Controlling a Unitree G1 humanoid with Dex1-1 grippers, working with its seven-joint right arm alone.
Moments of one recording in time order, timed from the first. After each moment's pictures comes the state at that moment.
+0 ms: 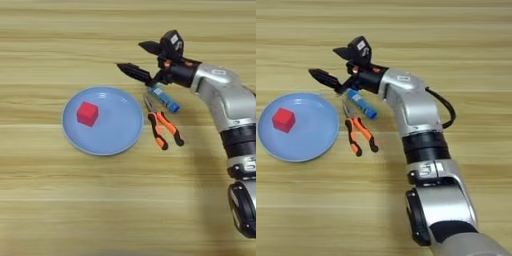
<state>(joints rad) -0.64 -0.30 -0.04 0.31 0.22 0.34 0.87</state>
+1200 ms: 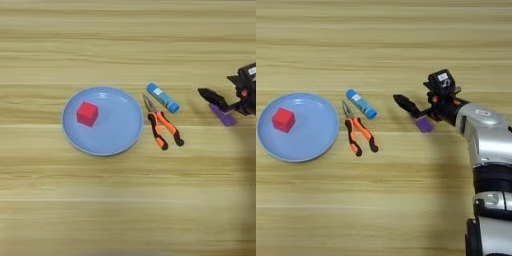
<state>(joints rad) -0.38 -0.58 -0.19 0.42 0.16 0.34 0.73</state>
